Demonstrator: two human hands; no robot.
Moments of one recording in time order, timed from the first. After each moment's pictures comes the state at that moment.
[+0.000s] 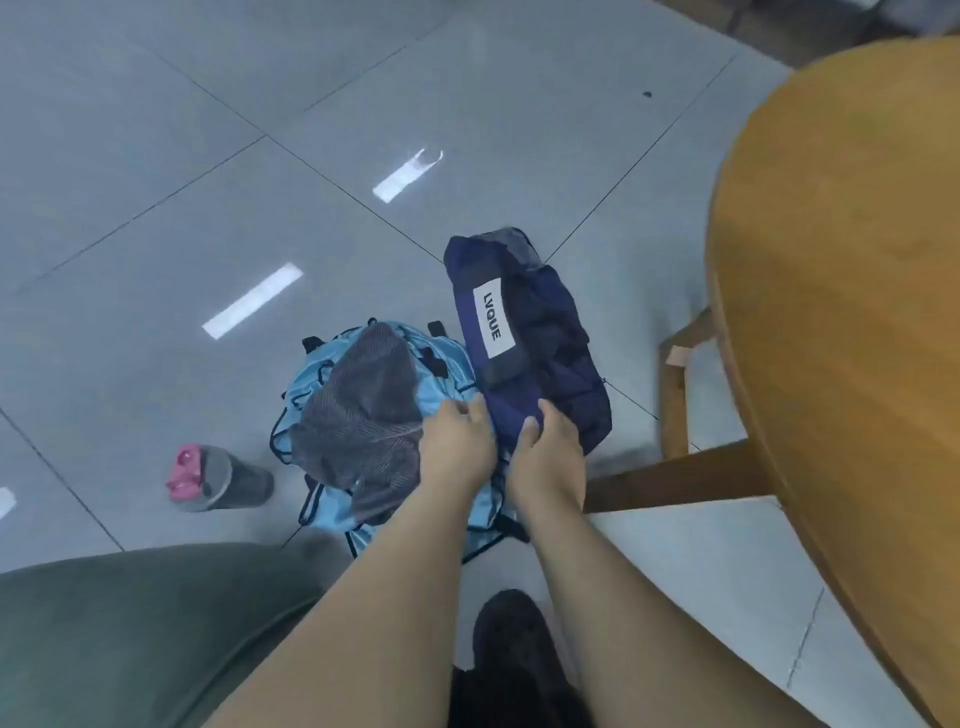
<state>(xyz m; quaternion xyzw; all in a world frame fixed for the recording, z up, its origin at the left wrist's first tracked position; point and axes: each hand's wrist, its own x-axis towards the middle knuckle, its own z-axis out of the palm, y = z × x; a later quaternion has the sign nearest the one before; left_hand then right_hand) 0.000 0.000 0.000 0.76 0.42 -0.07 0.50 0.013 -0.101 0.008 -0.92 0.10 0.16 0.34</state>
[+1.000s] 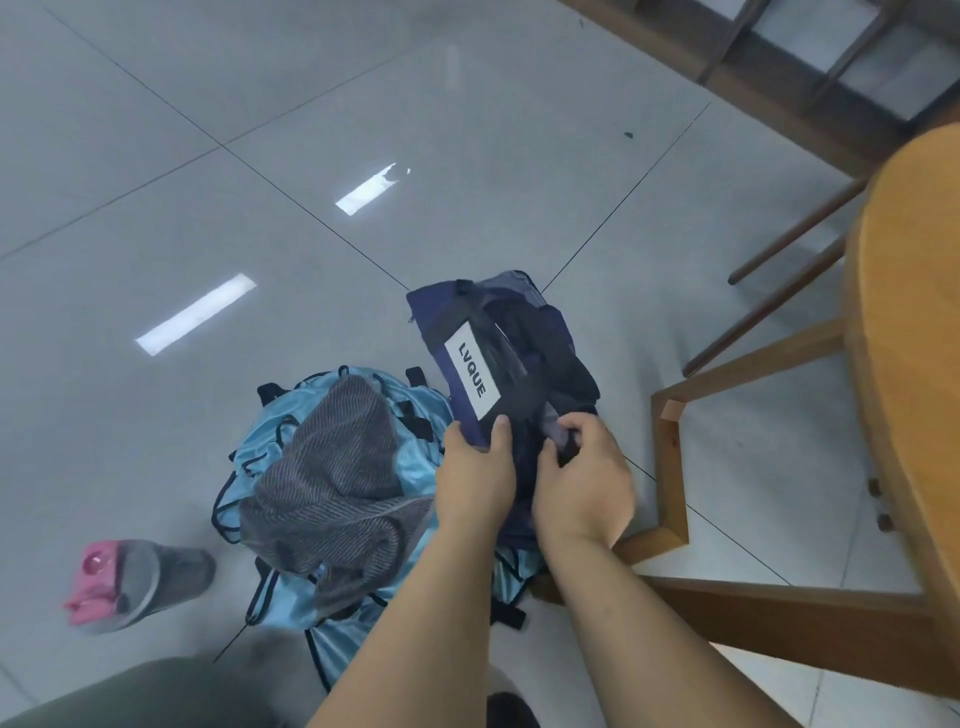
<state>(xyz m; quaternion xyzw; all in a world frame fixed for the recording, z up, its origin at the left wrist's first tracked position) 0.073 0.017 -0.031 0.67 0.45 -0.10 0.59 0.090 -0.077 -0.018 -0.97 0.08 -0.05 0.23</state>
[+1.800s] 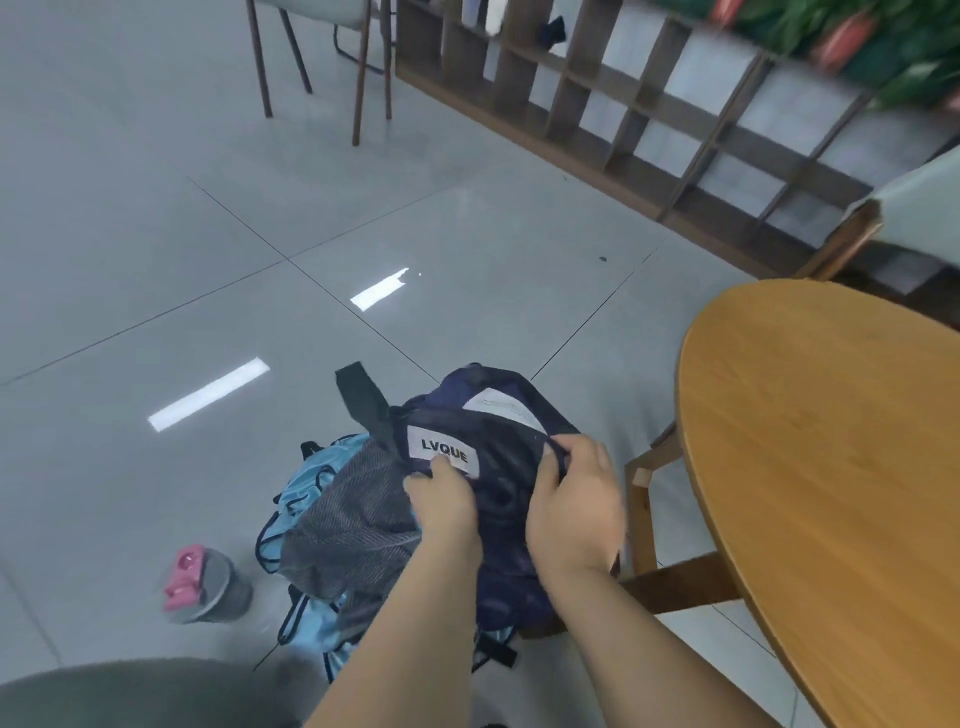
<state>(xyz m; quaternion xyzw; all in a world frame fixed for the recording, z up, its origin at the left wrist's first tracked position) 0.027 0.039 0.063 0.36 0.55 0.08 0.75 0.026 -0.069 0.131 -0.94 -0.01 -0.12 0.30</state>
